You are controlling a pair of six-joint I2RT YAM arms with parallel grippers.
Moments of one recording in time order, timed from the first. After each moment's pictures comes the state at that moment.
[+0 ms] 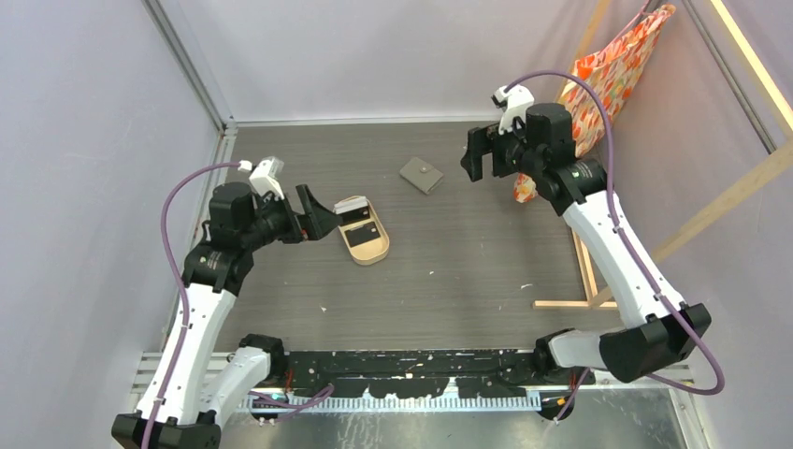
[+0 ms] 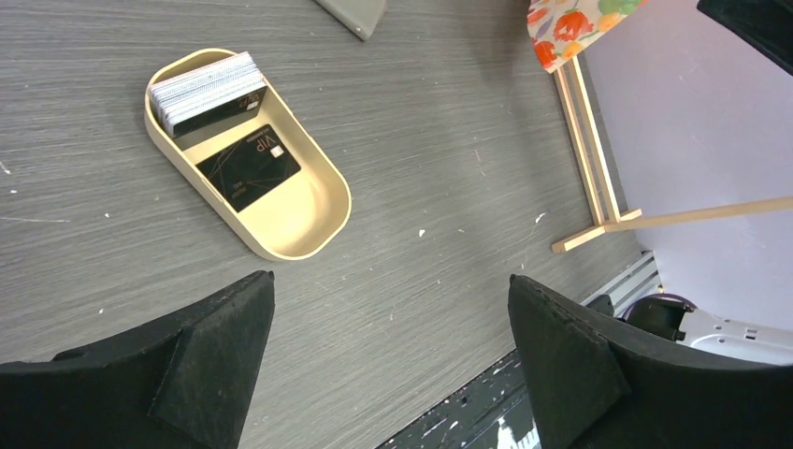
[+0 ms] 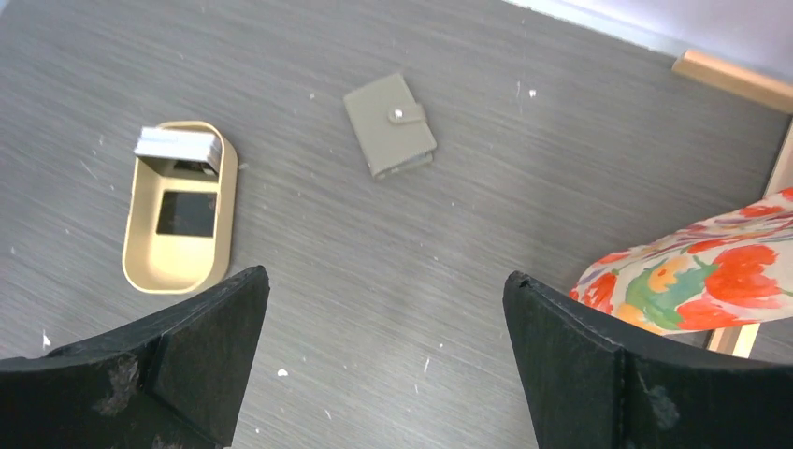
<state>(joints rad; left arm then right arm) -0.17 0.83 0.97 -0.59 0.45 -0.44 0.32 1.34 1.45 -0.61 -0.13 -0.01</state>
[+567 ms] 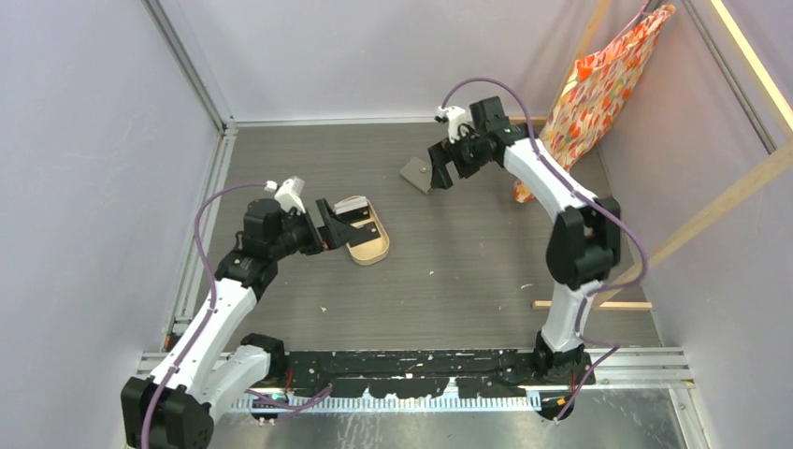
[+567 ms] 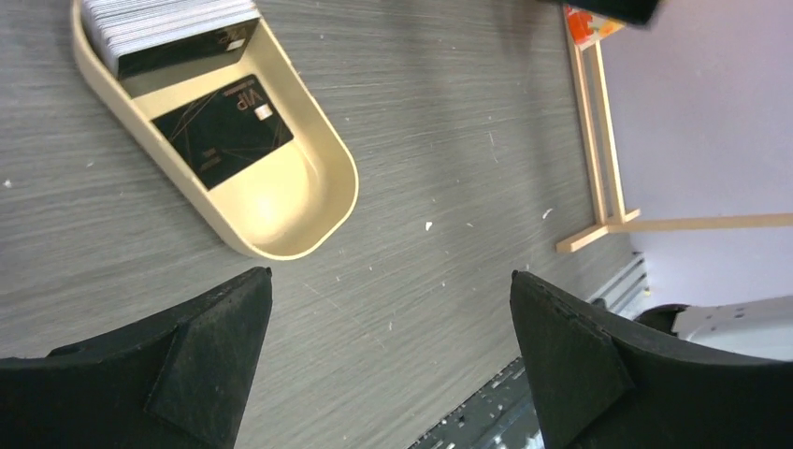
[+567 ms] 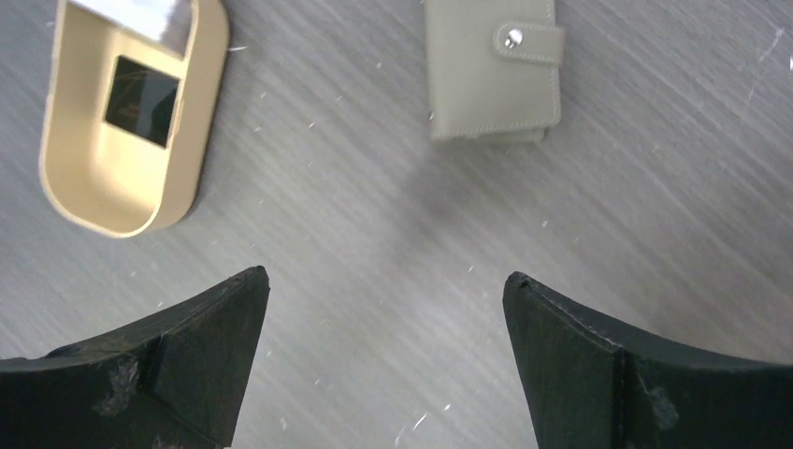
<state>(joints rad) -0.23 0.88 0.67 -0.26 0.44 -0.61 0.31 1.84 1.65 -0.69 -0.41 -0.23</state>
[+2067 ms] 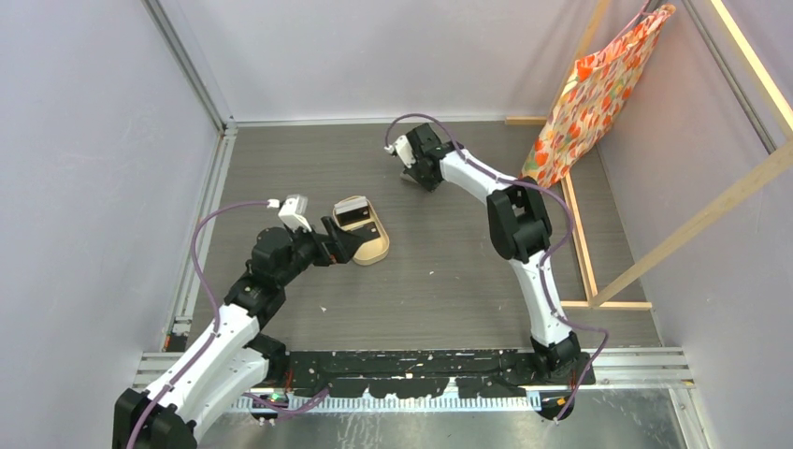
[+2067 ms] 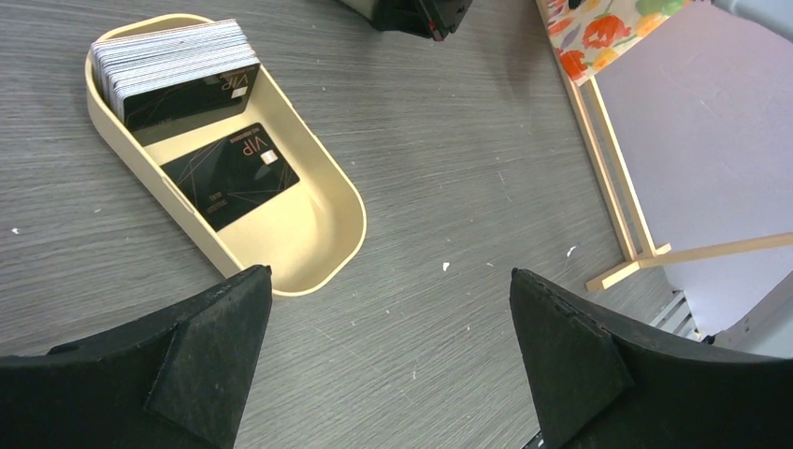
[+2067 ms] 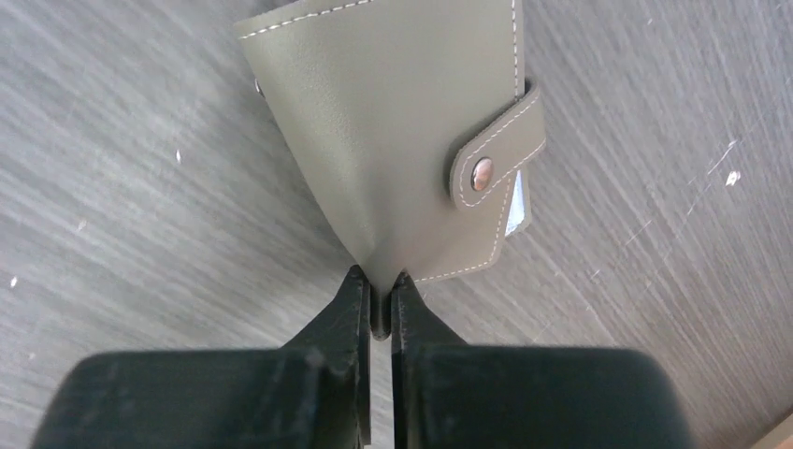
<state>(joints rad) -0.41 0.74 0.44 0.04 0.18 -0.61 0.51 2.38 2.00 -0.65 0.14 -0.42</state>
